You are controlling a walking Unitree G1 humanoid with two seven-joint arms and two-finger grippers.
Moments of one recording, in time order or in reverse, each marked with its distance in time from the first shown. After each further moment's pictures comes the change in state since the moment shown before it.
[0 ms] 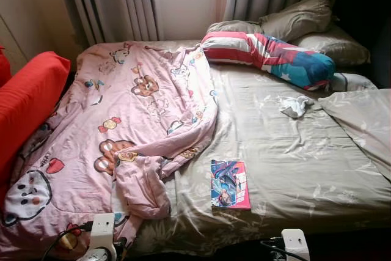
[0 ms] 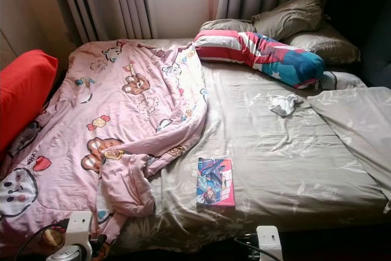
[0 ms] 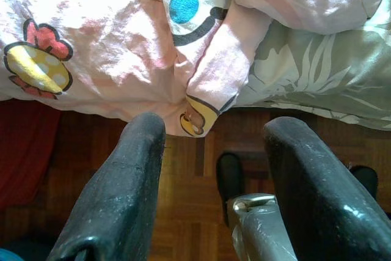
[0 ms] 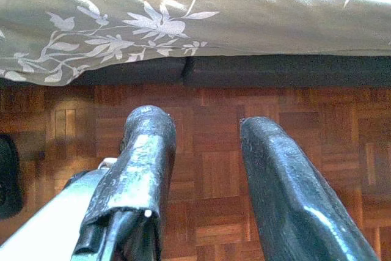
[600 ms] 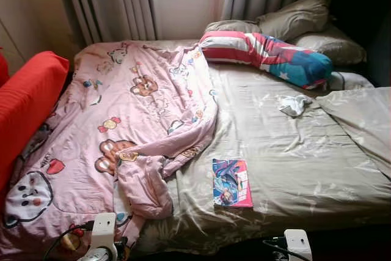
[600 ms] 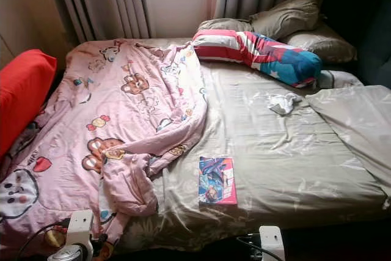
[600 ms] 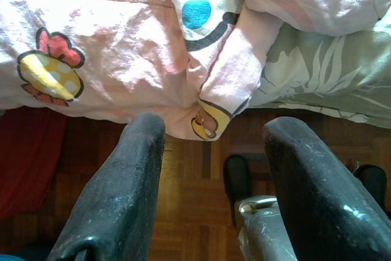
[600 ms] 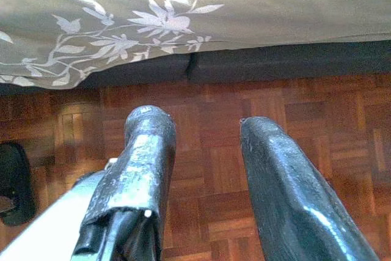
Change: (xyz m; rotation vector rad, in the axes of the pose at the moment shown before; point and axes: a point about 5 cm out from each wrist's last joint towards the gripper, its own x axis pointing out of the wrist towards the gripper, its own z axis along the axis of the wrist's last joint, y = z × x) left arm 0.000 -0.004 0.001 0.012 -0.006 -0.012; right arm 0.000 -0.003 -0.001 0.063 0.003 -0.031
